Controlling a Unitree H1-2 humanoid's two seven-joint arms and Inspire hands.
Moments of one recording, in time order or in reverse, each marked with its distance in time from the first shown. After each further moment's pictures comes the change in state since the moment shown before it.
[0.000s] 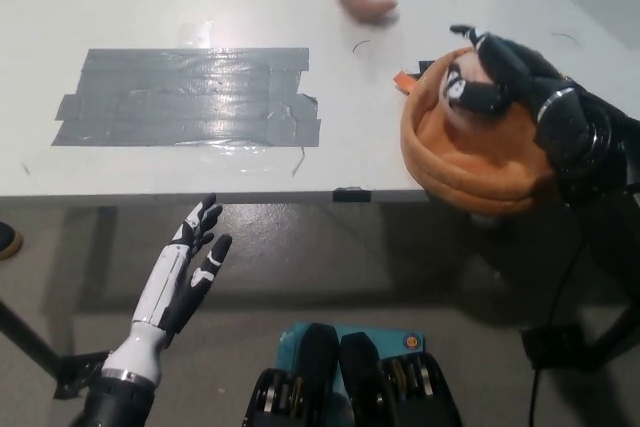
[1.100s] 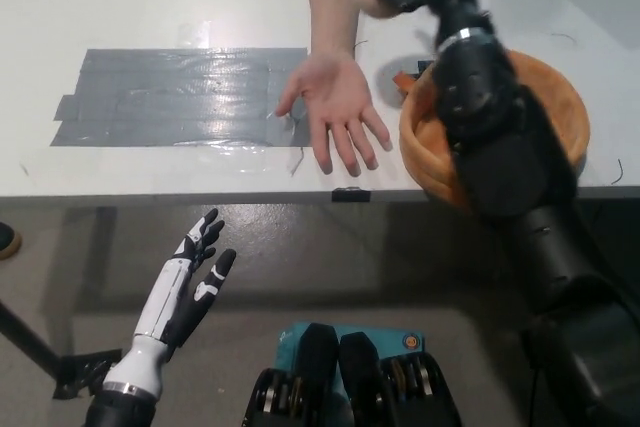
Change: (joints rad) left_arm 0.026 0.000 -0.009 0.000 0.001 -0.003 0.000; right_arm -0.195 0.288 -0.167 0.329 0.104 -0.325 -0.521
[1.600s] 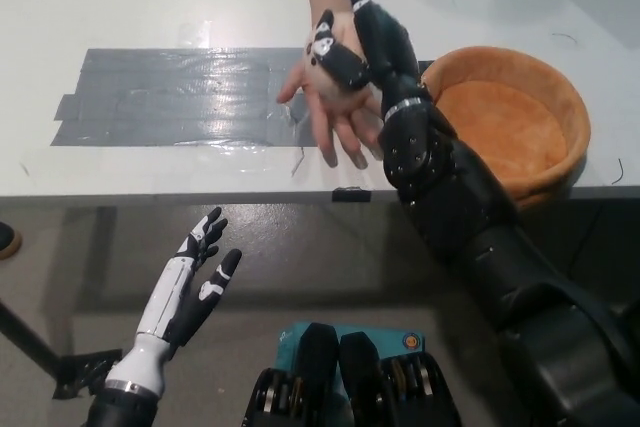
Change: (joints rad) left_arm -0.005 0.000 -0.006 0.000 0.002 0.000 -0.002; right_arm -0.003 0.060 0.080 0.314 0.015 -0.141 -0.128
